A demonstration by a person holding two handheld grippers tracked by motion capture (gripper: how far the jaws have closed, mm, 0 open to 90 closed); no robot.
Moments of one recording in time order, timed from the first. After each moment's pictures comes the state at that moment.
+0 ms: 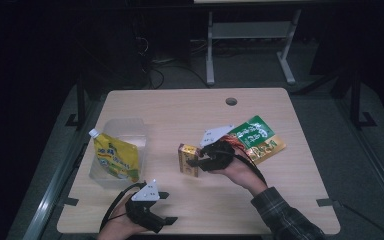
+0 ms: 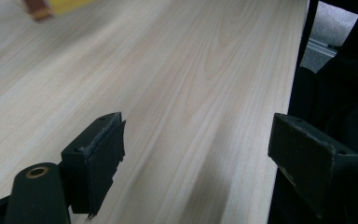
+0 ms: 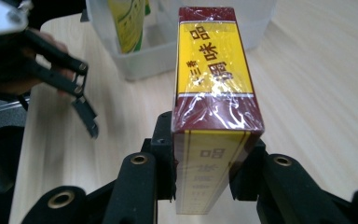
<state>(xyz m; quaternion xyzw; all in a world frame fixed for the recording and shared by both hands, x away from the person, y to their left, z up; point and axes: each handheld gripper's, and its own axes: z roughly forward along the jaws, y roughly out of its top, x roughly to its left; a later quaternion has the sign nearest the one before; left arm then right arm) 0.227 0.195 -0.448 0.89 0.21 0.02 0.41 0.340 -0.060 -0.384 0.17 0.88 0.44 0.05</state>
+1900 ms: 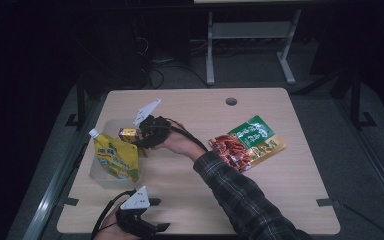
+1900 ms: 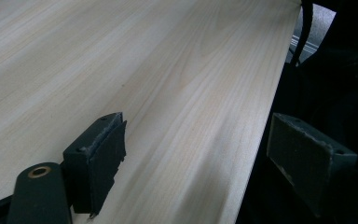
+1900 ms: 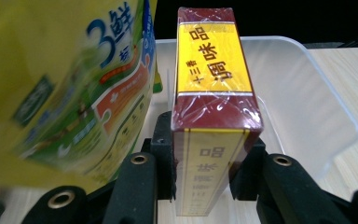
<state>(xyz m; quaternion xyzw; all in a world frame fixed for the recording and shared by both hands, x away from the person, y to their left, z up) 0.208 0.213 -0.450 0.88 0.23 0.02 0.41 0.409 0.102 -0.360 0.05 0.90 0.44 0.03</state>
